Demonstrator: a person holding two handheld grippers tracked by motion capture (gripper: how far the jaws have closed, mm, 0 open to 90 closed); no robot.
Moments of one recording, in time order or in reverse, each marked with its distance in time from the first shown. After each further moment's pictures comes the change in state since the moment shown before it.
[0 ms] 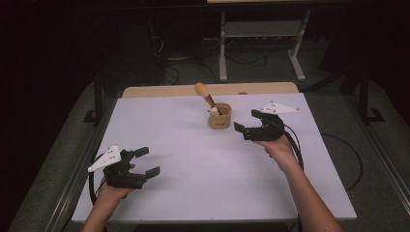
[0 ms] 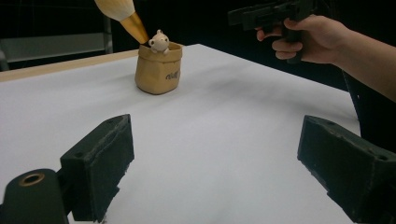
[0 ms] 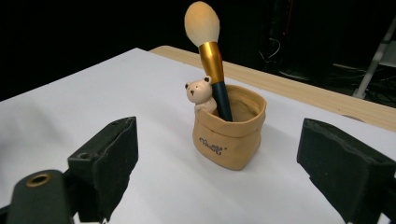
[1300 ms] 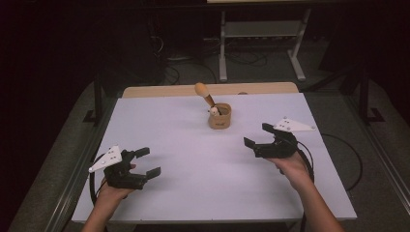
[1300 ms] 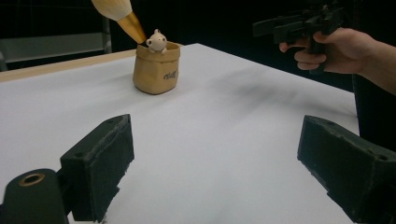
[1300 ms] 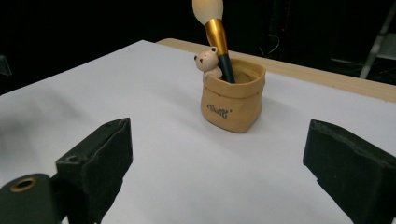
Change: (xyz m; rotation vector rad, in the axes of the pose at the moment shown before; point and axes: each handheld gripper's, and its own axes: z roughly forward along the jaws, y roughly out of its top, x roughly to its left) left arm -0.002 0.000 0.001 0.005 -0.001 0.003; right arm 0.008 -0.032 -0.042 -0.010 -0.002 0.014
